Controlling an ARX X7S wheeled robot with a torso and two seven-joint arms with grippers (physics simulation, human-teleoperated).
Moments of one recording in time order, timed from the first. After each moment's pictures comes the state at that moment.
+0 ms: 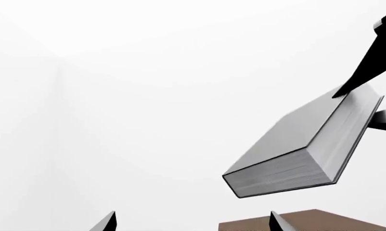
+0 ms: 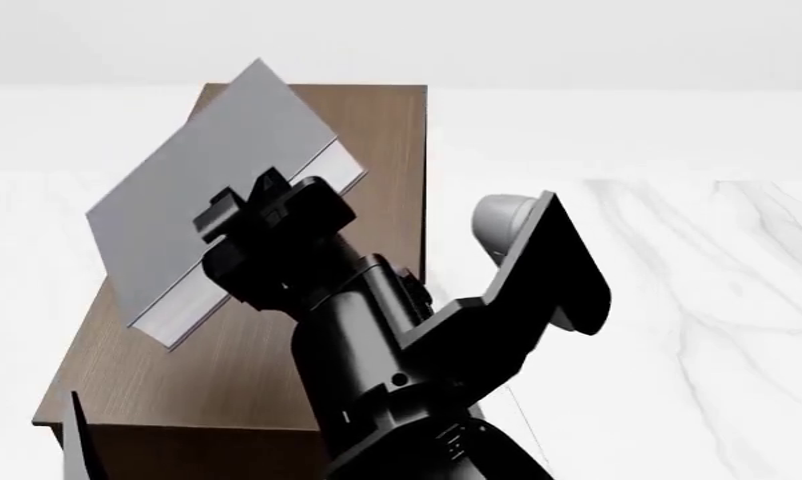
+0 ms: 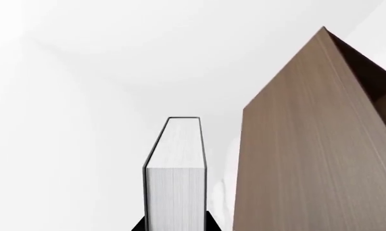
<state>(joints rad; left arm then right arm) 0.05 -0.43 0.39 0.28 0.14 0.42 -0.65 0.68 0.13 -0.39 -0.51 1.62 0.24 1.03</state>
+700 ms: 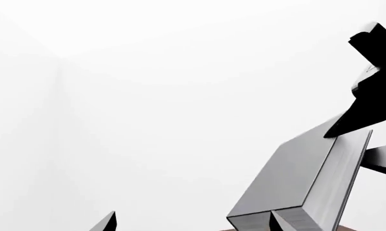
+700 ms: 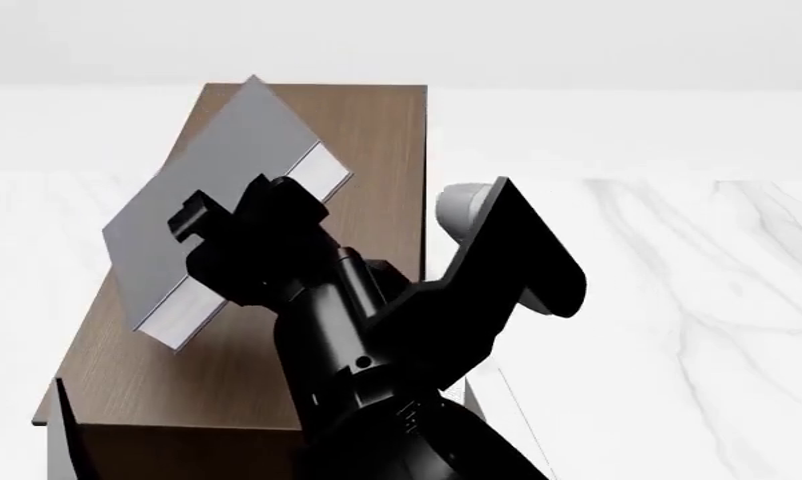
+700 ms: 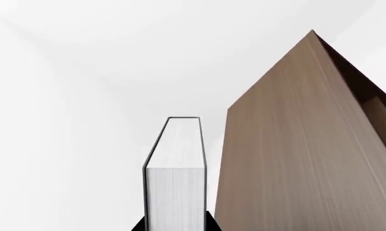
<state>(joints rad) 0.07 -0.45 0.38 0.42 0.13 0.31 -0.63 0.73 0.13 -0.47 -0.43 1.57 0.23 1.04</state>
